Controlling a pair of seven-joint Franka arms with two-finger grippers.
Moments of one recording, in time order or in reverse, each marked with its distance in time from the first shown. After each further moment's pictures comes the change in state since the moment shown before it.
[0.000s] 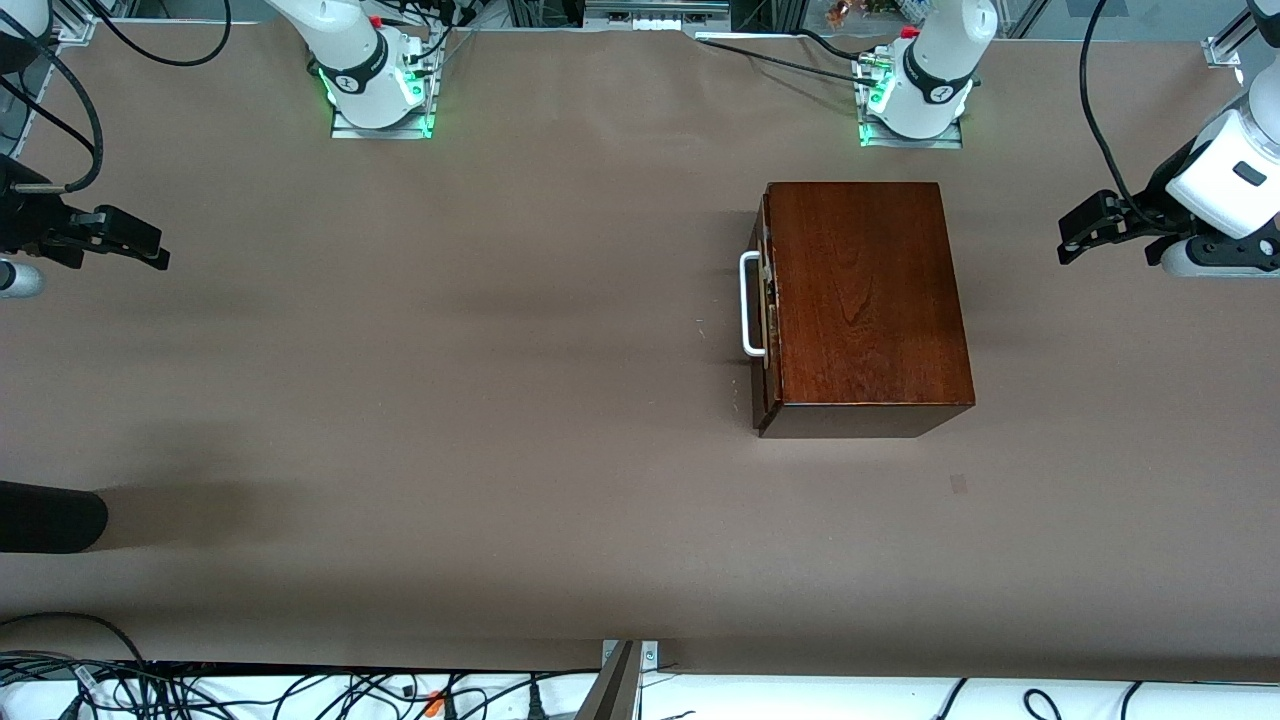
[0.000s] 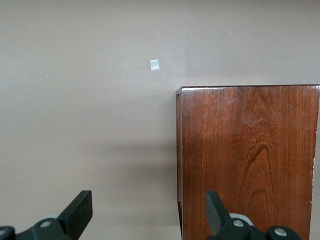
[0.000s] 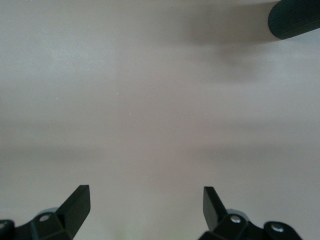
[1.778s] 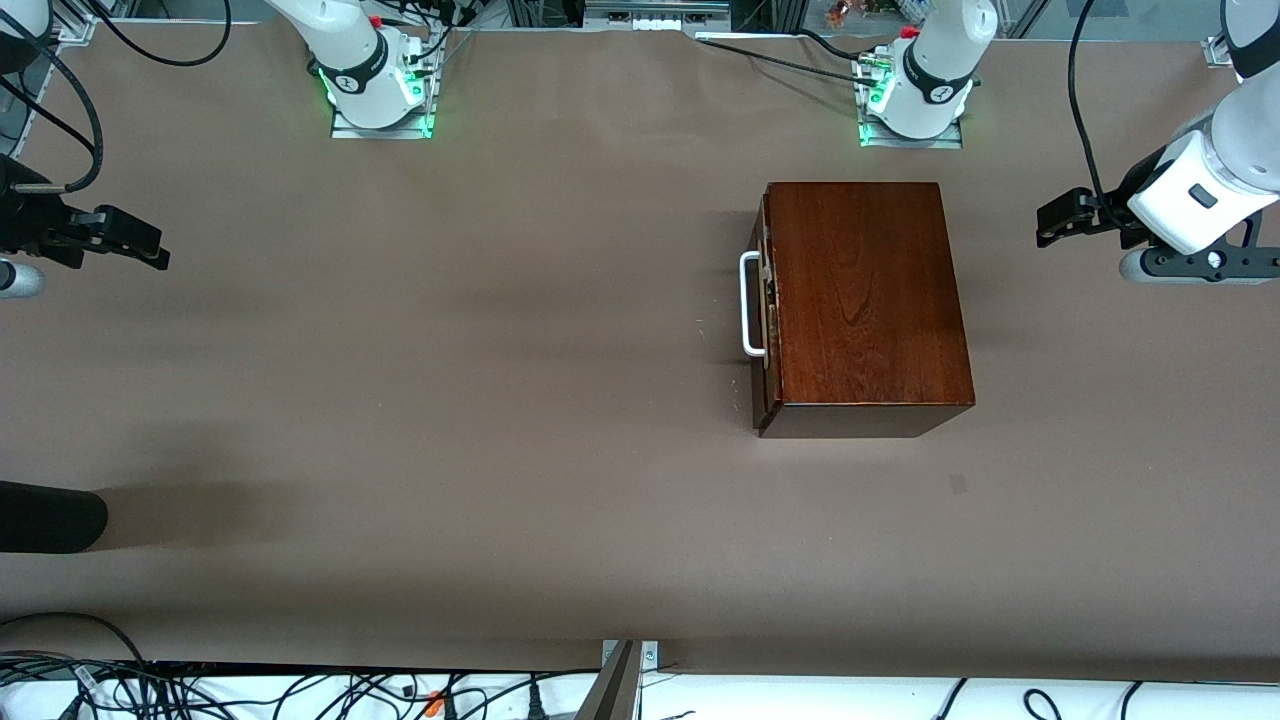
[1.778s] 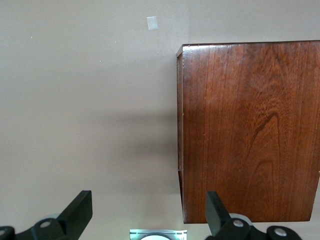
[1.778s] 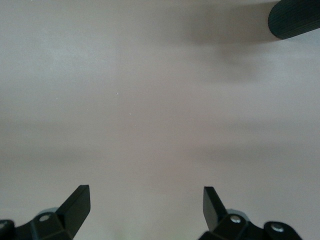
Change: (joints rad) left arm 0.000 0.026 -0.009 -0.005 0.000 -0.122 0.001; right arm 0.000 0.000 0.000 0.000 0.000 0.000 0.000
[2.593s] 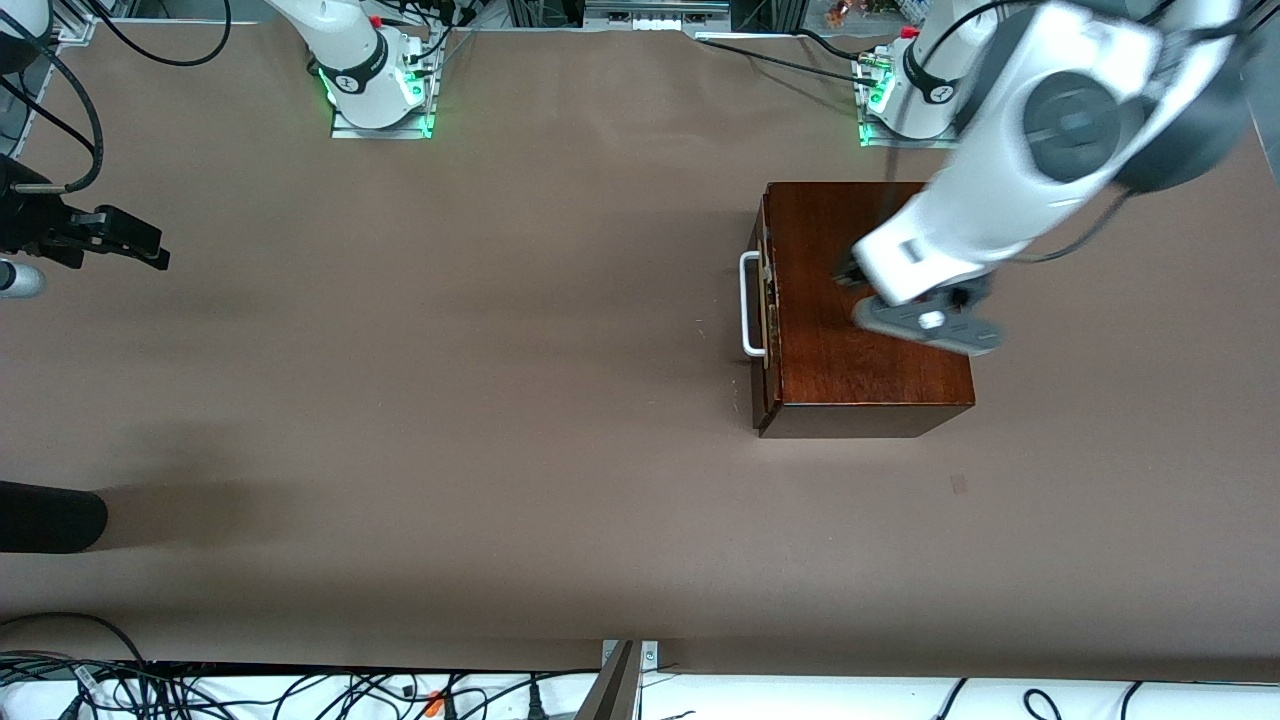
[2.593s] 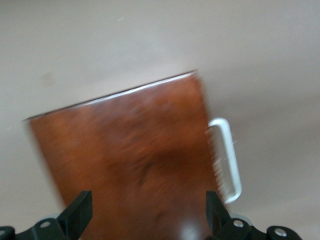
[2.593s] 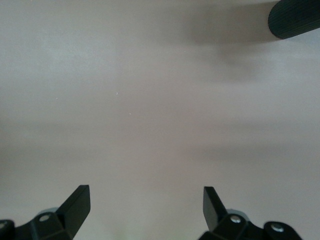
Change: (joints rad) left arm -0.327 0.313 -0.067 0.234 -0.001 0.158 -0.159; right arm 0.000 0.000 0.000 0.000 0.000 0.000 0.000
